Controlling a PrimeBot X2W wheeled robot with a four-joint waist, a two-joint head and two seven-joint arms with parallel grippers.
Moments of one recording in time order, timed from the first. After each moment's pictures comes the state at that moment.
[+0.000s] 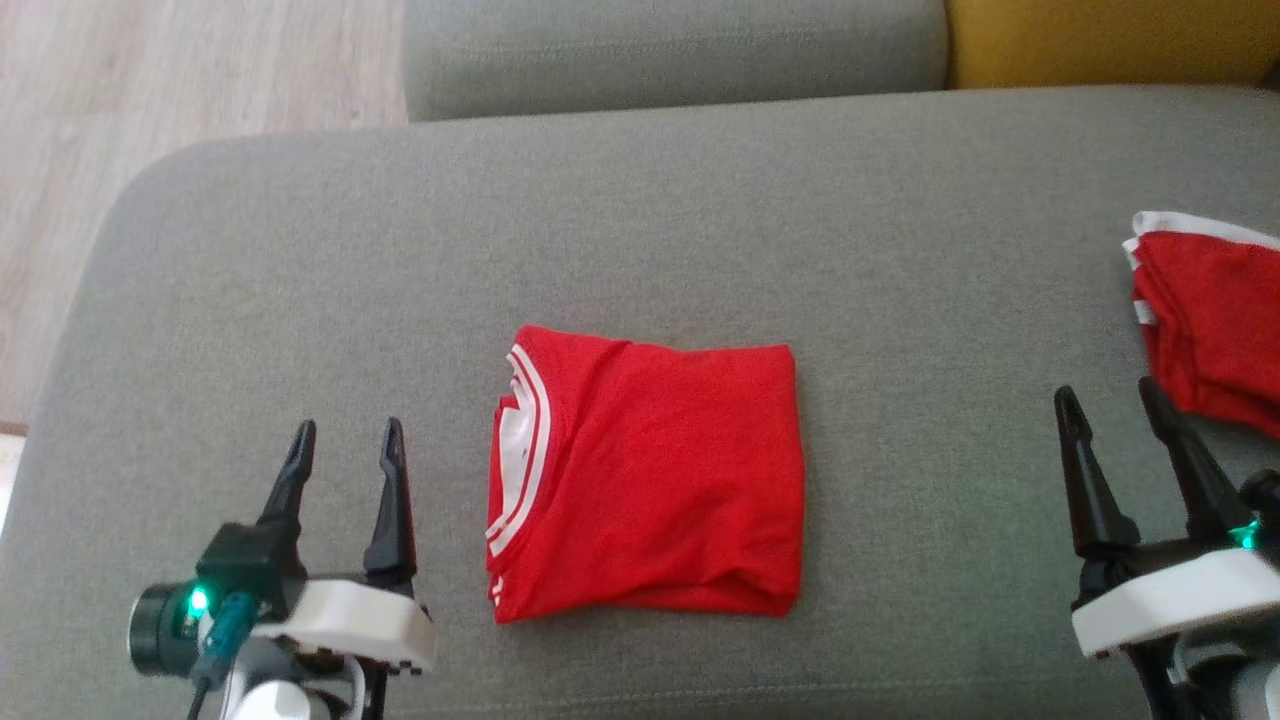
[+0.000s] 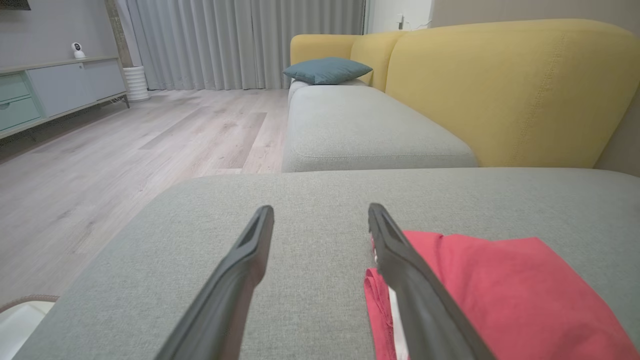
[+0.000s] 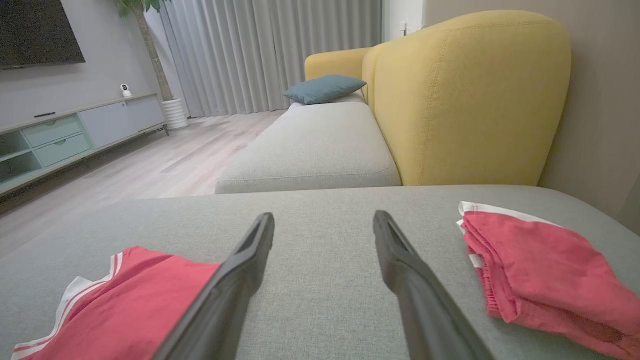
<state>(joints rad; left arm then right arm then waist) 0.00 0.31 -0.43 -0.03 -0.35 0.36 -0.21 0.12 -0.18 -0.02 -0.17 0.29 0.12 0.07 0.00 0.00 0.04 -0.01</state>
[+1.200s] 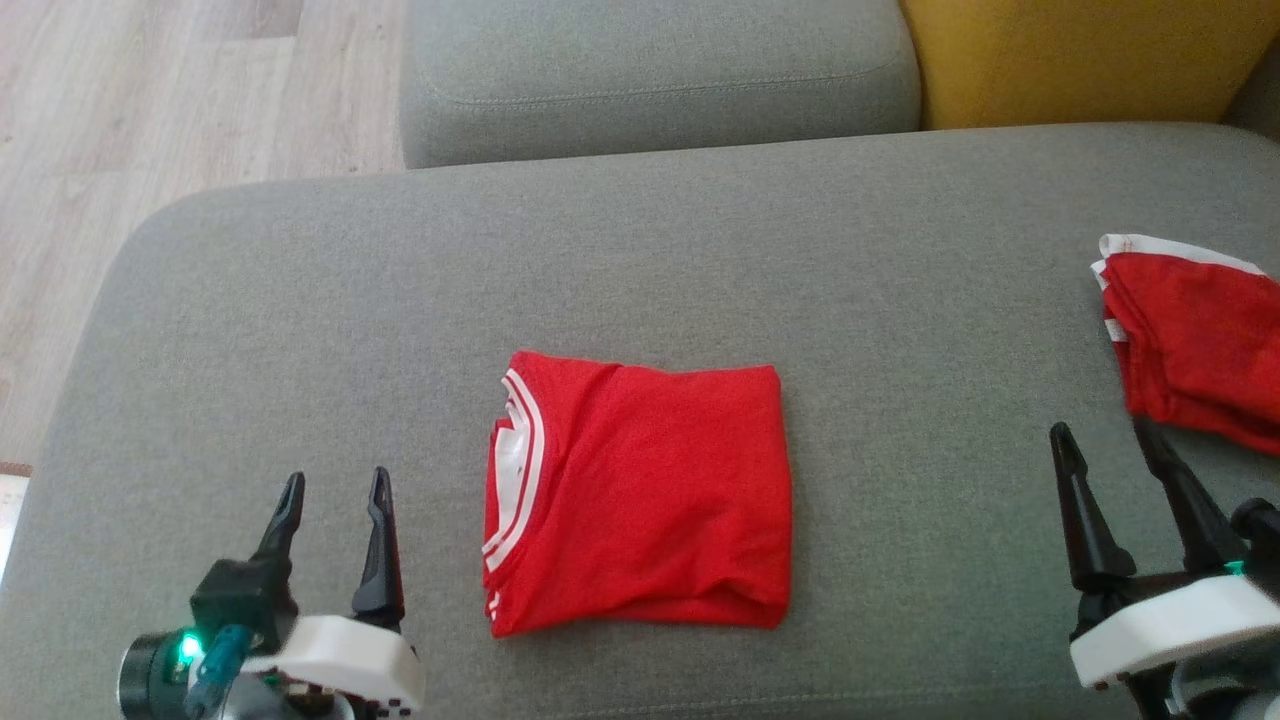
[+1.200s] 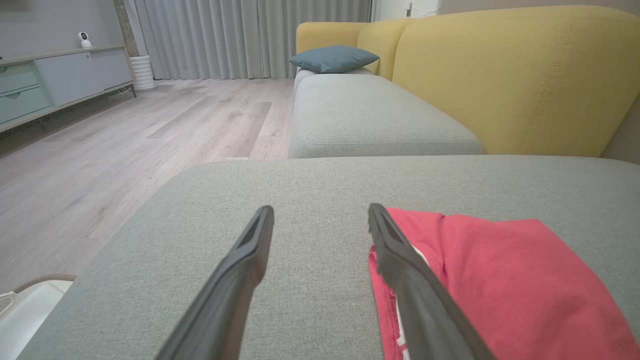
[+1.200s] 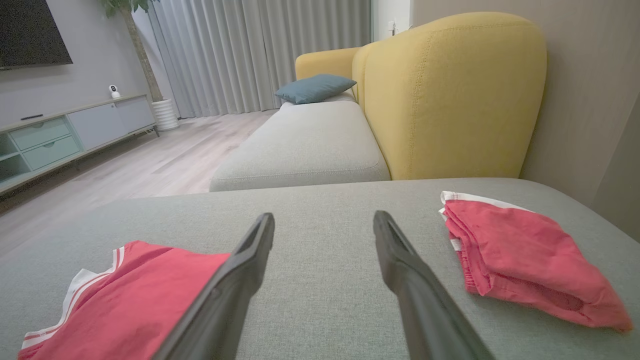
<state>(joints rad) 0.08 0.34 -0.43 -0.04 -0.38 0.40 -0.18 0.18 -0.15 -0.03 -0.19 0.27 0.12 0.11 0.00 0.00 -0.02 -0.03</state>
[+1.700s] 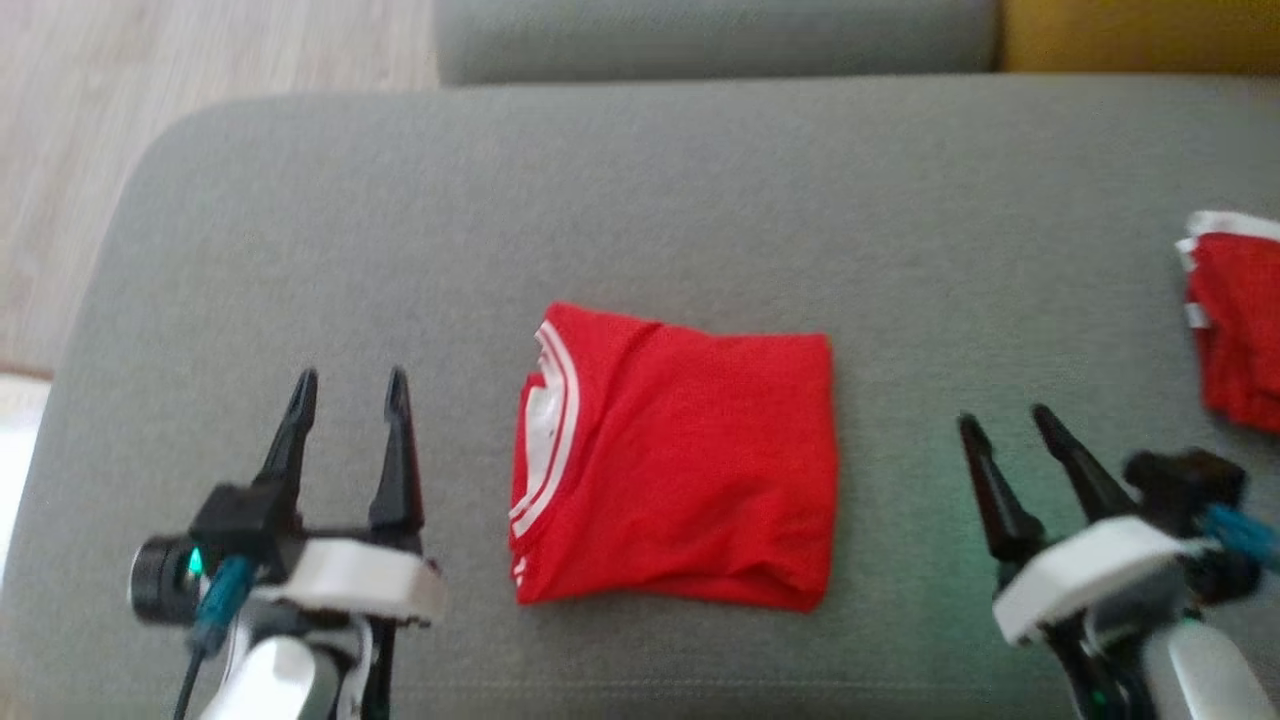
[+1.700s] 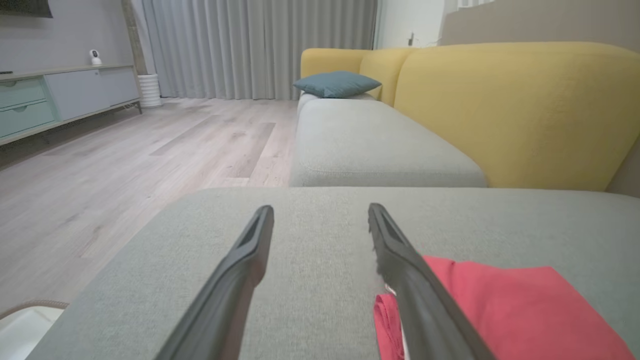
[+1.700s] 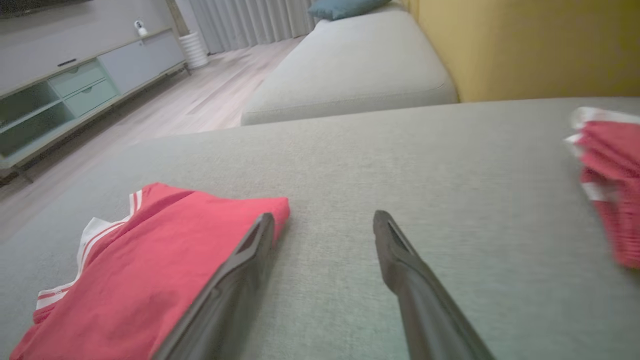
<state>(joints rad) -0.03 0.32 -0.44 -0.06 -0.37 0.38 -0.21 0.06 -0.16 0.07 0.01 0.32 0.12 0.13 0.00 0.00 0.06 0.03</state>
